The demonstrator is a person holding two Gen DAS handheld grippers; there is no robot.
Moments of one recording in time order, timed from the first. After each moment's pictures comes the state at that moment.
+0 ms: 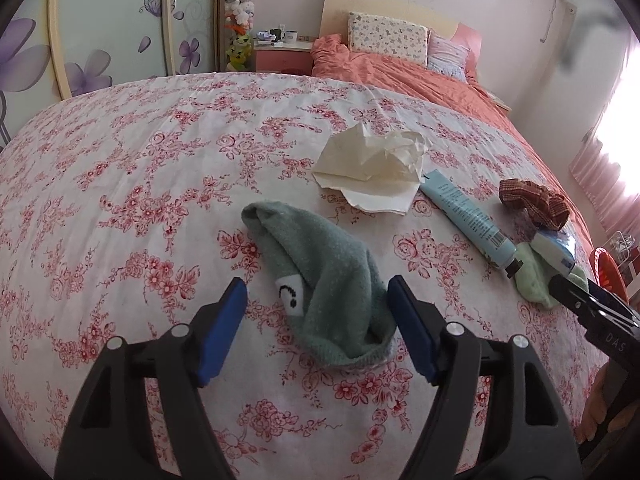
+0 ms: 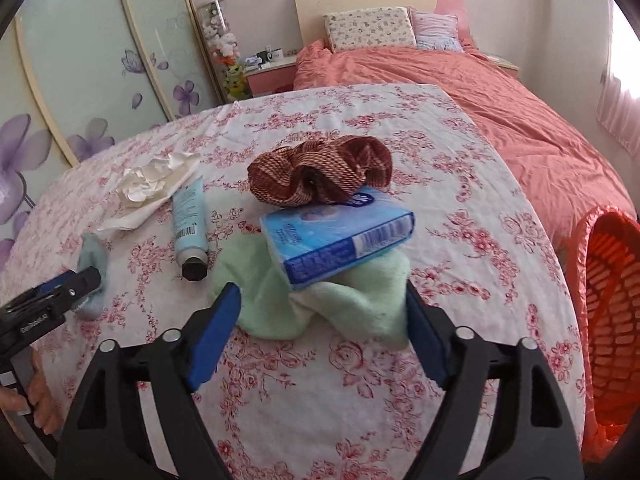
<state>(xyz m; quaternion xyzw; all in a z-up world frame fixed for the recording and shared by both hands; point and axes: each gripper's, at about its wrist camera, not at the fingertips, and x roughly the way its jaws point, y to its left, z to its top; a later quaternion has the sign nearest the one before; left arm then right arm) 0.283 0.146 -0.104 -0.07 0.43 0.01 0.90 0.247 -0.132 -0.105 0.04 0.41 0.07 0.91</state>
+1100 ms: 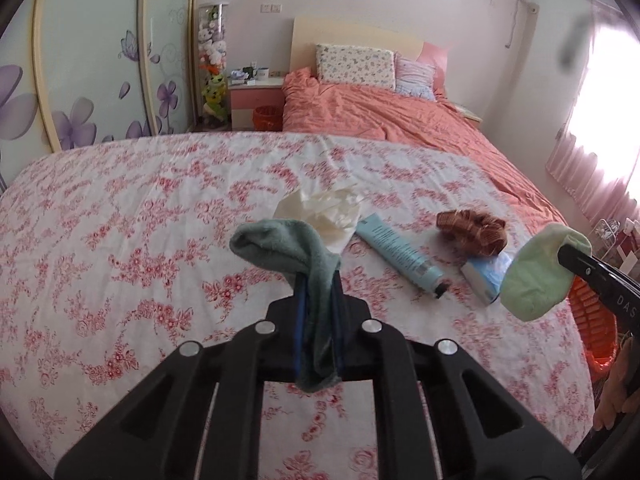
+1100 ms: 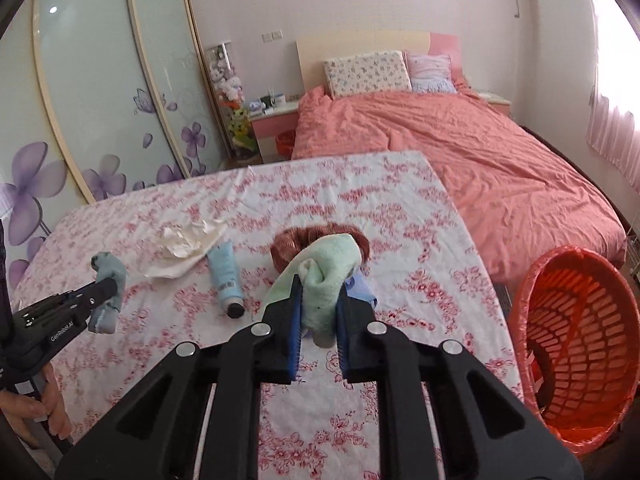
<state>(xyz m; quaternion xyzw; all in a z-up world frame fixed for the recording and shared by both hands) 0.256 0.119 -0.040 -0.04 0.37 -0.04 0.93 0.205 -0.154 -0.032 0.06 0.33 0.08 0.94</state>
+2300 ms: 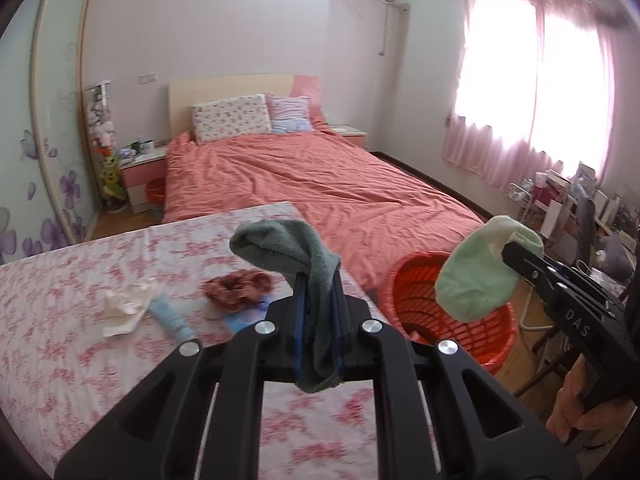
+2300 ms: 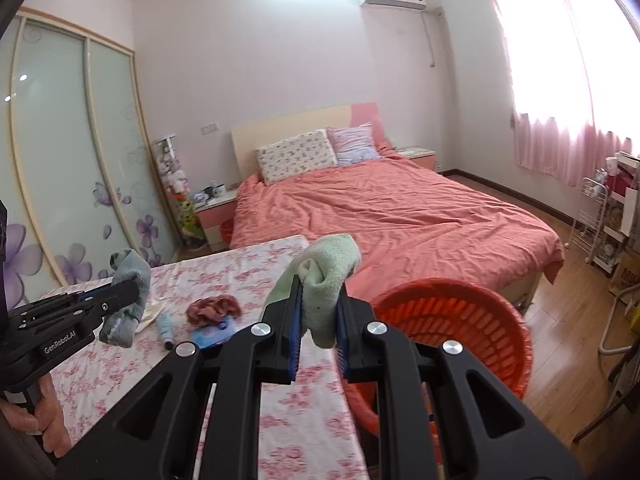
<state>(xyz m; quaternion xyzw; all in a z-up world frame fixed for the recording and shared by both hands) 0.185 -0.093 0.057 0.03 0.29 -0.22 0.93 0.099 -0.305 0.014 0.11 0.19 -0.04 0.97</state>
